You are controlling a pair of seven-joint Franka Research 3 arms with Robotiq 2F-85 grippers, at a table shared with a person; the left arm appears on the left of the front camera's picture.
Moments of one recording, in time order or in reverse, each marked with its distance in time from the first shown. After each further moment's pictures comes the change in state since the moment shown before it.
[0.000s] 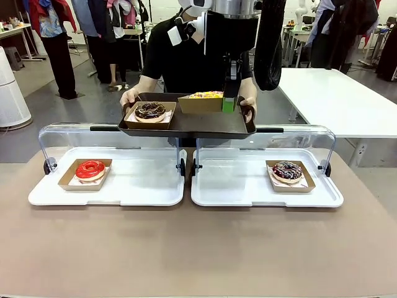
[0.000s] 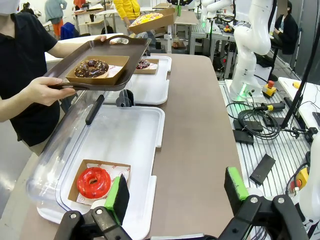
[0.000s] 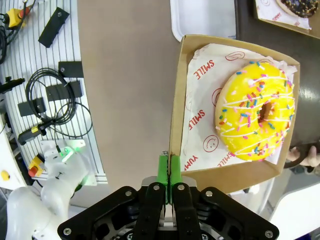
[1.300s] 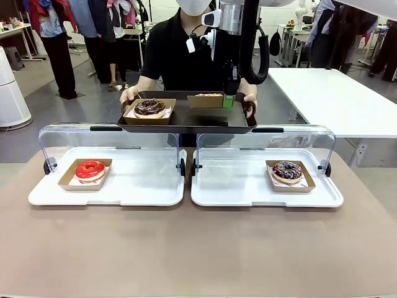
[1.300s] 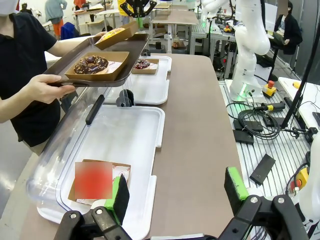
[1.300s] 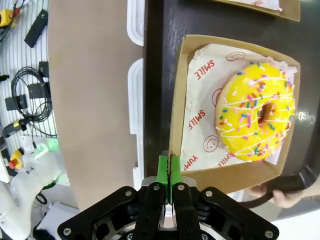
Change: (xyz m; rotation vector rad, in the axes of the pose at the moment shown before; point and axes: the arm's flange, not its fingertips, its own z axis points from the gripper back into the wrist) left arm 0.000 0.000 0.000 0.001 0.000 0.000; right arm -0.014 -0.148 -0.057 0.085 -0.054 0.058
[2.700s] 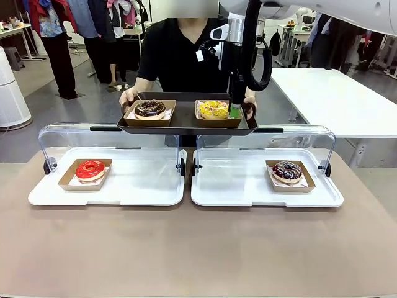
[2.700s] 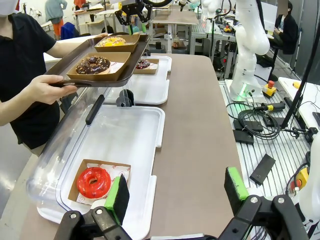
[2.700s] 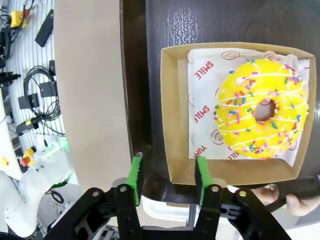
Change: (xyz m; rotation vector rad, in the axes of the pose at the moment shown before) left arm 0.000 0.000 0.000 0.000 0.000 0.000; right arm -0.024 -0.029 -0.027 0.111 -0.006 -0.044
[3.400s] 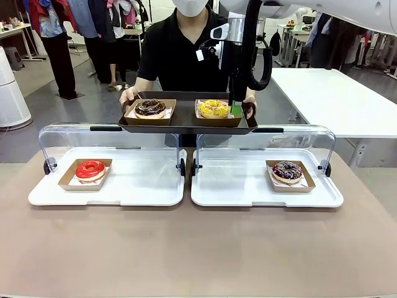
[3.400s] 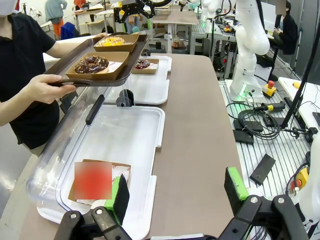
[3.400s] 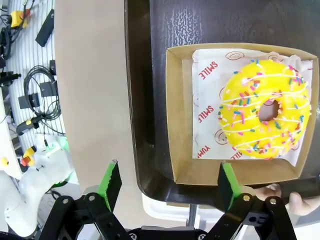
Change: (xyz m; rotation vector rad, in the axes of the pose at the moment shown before) left arm 0.000 0.000 0.000 0.000 0.000 0.000; right arm 0.000 0.001 0.001 0.001 0.001 0.002
